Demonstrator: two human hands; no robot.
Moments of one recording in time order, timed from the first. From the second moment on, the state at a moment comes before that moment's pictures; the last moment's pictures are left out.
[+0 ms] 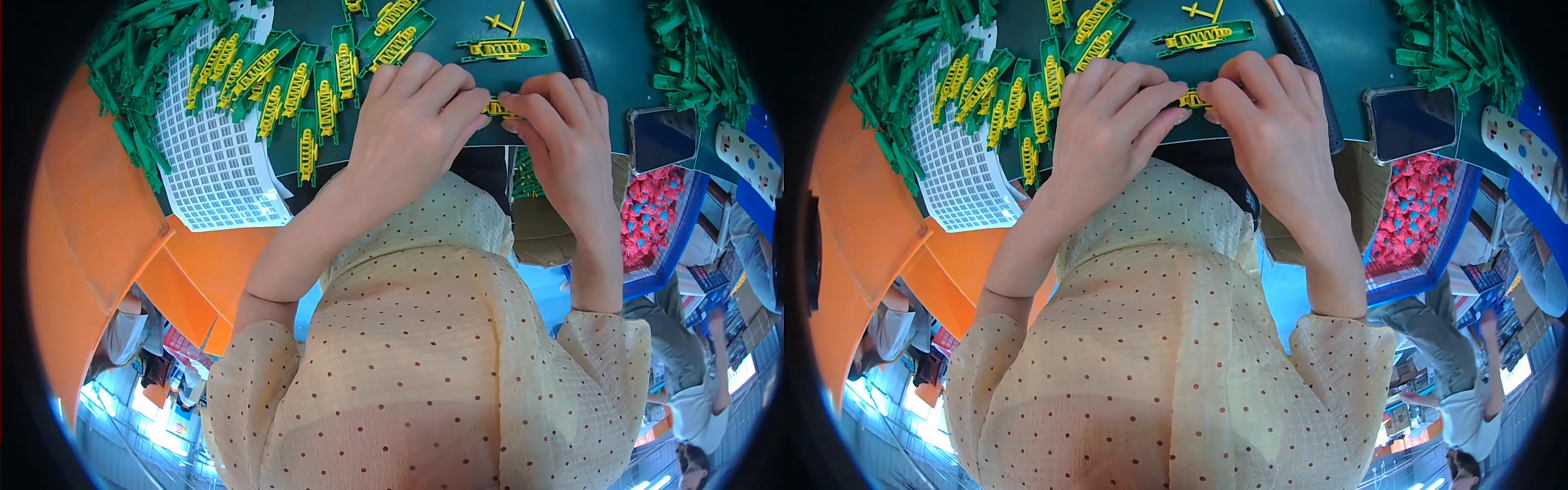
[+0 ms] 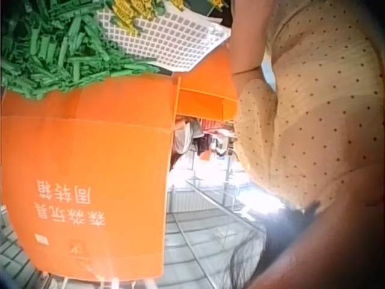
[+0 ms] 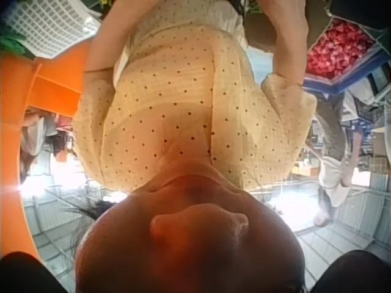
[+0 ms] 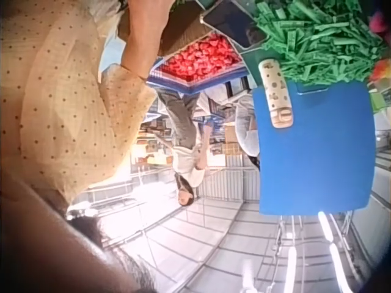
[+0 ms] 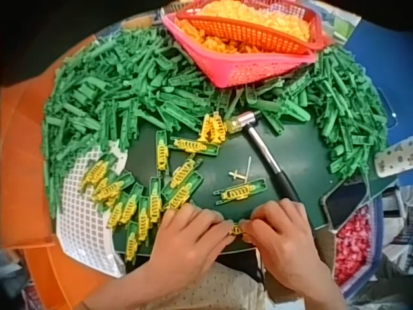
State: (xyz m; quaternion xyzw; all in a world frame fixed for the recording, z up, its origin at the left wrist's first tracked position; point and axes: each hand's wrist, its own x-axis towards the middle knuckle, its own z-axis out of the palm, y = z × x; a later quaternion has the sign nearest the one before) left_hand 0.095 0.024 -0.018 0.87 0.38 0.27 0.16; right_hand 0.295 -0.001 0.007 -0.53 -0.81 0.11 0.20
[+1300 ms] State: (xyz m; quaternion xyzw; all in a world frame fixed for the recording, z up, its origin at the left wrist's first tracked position) left_hand 0.064 0.050 -0.002 0.82 0.43 0.34 0.16; right_hand 0.274 0.049 0.013 -0.49 -0.80 0.16 0.32
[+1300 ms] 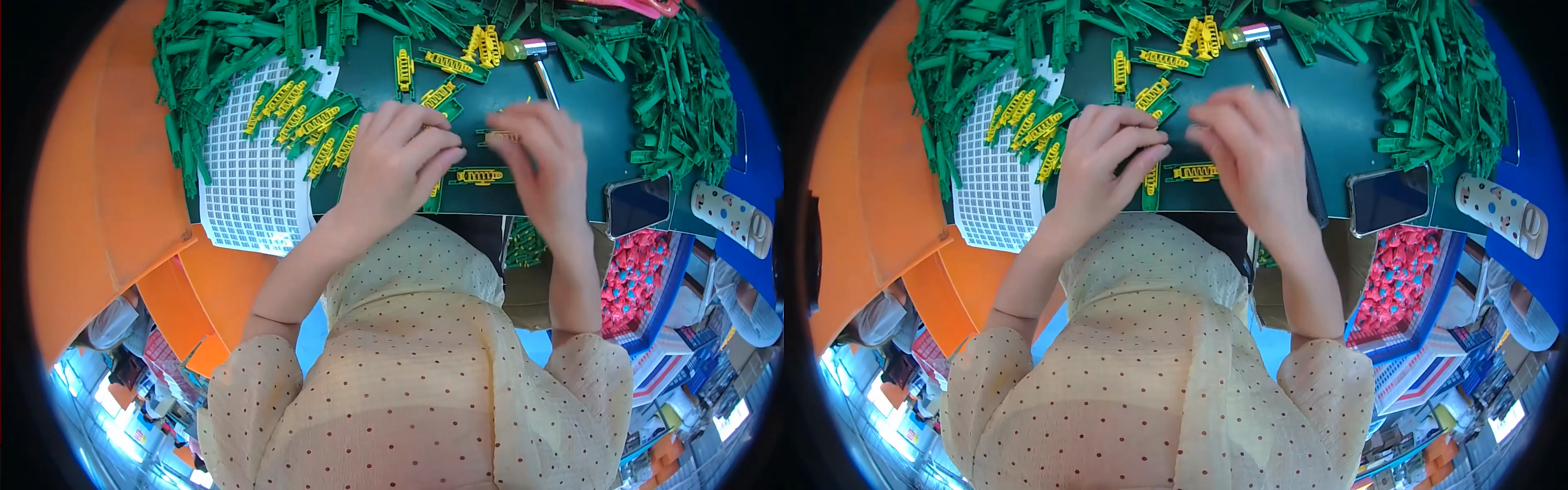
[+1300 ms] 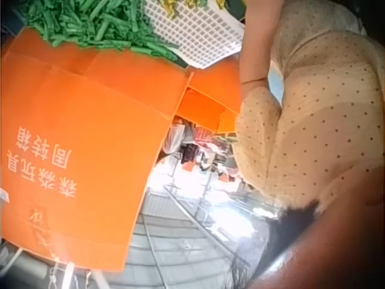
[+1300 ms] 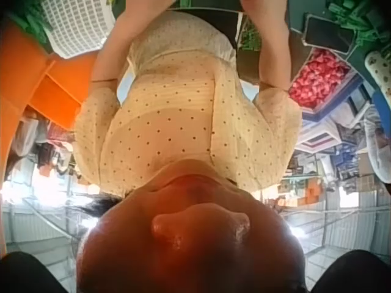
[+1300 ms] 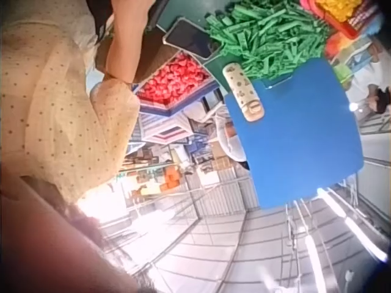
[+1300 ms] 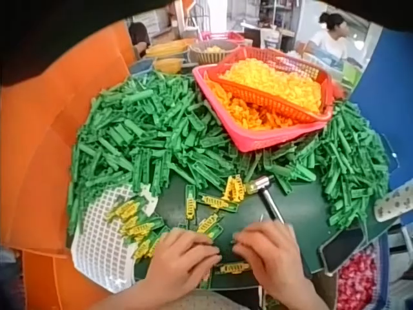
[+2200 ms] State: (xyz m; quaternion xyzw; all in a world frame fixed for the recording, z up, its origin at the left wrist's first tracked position) left_hand 0.042 0.180 -0.002 0.91 0.35 0.22 -0.07; right_hand 0.257 0.171 -0.014 -0.38 -0.90 -0.09 0.19
